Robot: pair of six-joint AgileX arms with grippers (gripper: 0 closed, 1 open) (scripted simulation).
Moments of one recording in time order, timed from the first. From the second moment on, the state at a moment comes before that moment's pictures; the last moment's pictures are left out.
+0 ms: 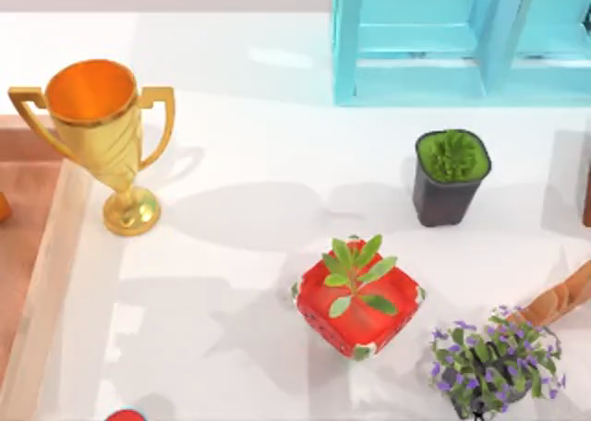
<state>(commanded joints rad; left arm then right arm) 0.22 1.47 1.23 -1.20 0.00 0.24 0.00 0.00 0.00 0.00 0.00 0.00</state>
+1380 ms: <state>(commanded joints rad) 0.25 1.70 1.03 -0.91 0.00 0.27 0.00 0.00 0.00 0.00 0.00 0.00</state>
